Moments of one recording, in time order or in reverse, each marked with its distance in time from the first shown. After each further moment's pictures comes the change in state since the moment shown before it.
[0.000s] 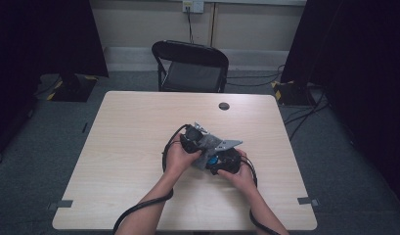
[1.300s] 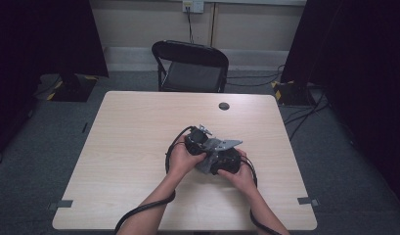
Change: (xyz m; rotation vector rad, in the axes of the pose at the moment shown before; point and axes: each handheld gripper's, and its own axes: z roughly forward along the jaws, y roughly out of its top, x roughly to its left) left arm -0.016 0.004 0.004 0.024 -0.090 0.006; right arm 0.000 0.000 0.000 0.001 0.003 -0.001
